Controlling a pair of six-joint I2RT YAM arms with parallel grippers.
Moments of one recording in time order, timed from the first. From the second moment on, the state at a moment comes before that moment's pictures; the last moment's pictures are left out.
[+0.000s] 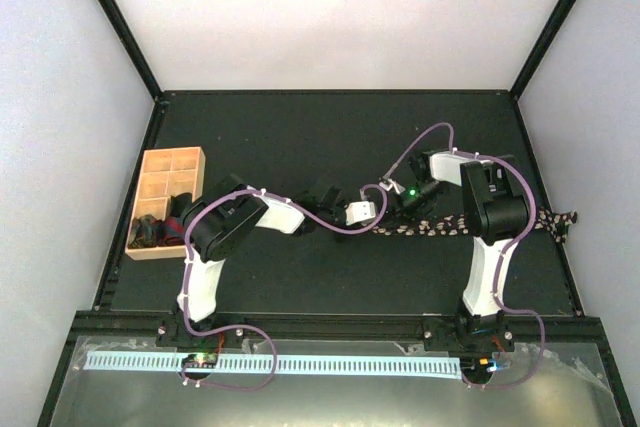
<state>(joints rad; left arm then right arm) -0.78 2.04 0.98 0.33 0.53 0.45 0.21 2.01 1.18 -0.93 -0.86 -0.15</state>
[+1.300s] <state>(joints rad) -0.72 2.07 0.82 0.68 0.64 0.29 0.22 2.01 1.13 -0.84 -0.83 -0.15</state>
